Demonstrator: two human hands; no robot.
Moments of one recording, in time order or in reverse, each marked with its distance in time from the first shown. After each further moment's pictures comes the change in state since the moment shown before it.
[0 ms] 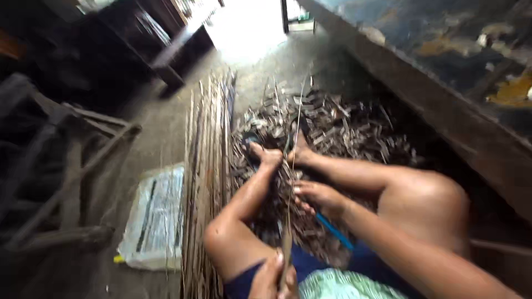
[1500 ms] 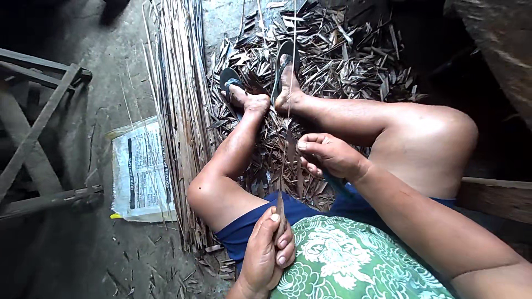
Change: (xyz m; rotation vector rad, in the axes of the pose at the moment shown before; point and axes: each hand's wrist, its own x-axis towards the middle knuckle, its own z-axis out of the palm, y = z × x) left_hand -0.007 -0.018 0.008 -0.122 -0.095 0.068; right_hand -0.038 0.014 -0.008 -0.022 0.066 -0.073
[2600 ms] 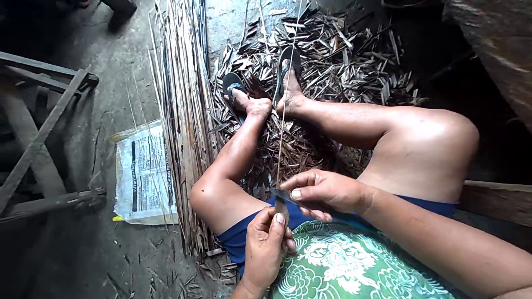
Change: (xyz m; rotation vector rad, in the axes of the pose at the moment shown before) left_hand 0.005 0.000 -0.004 0.657 0.139 0.371; right_hand -0.029 0.014 0.030 0.000 -0.391 0.158
